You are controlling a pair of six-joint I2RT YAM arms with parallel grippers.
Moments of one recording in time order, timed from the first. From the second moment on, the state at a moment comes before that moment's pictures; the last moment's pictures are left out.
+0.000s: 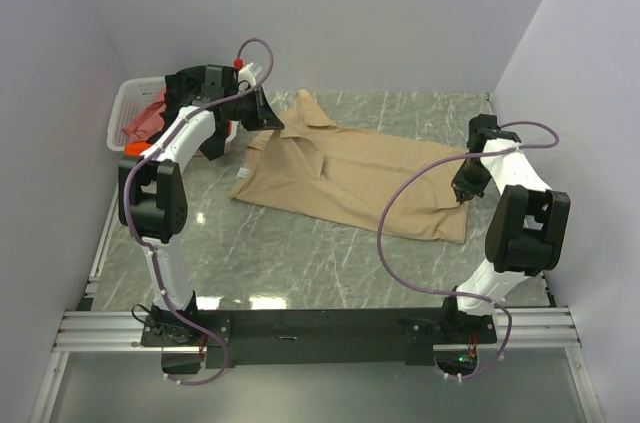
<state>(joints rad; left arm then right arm) -0.18 1.97 1.68 -0.42 0.66 -0.37 -0.17 1.67 1.24 -0.93 0.17 0.47</state>
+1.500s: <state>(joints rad) -0.16 1.70 1.02 -0.38 0.34 -0.48 -0.30 1.58 1.04 -0.90 0.03 0.43</state>
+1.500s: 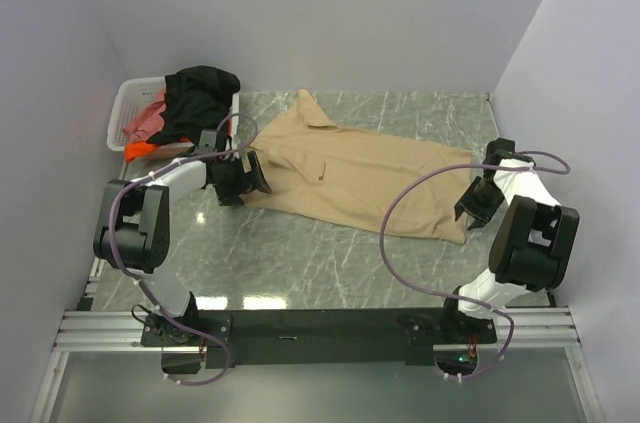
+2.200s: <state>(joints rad) -0.13 1.73 1.02 -0.37 0.34 -0.54 -0.31 1.73 1.03 -0.89 0.05 0.43</state>
